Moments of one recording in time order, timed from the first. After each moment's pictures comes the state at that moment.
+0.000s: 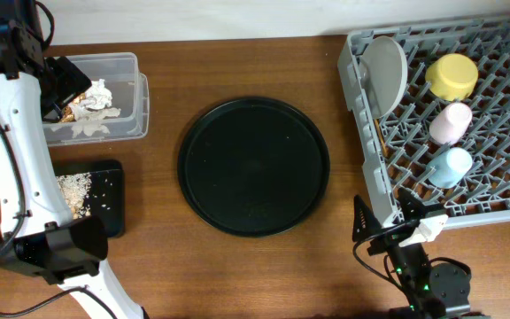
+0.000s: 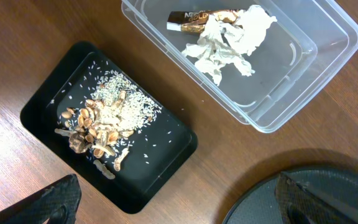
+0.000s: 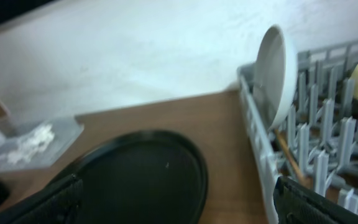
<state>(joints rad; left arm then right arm) 0.19 2.03 2.47 -1.69 -0.24 -0.58 0.09 0.03 0.14 -0.15 -0.14 0.28</state>
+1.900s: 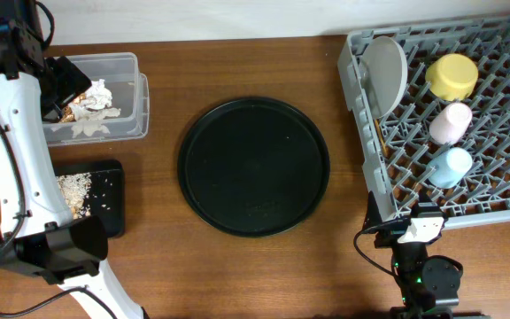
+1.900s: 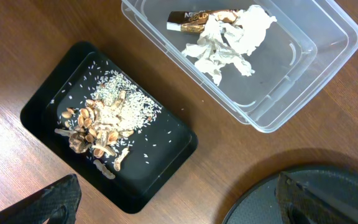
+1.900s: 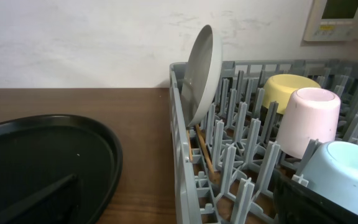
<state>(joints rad) 0.19 2.03 2.47 -1.69 -0.24 -0.58 0.01 0.01 0.01 -0.07 0.00 0.02</state>
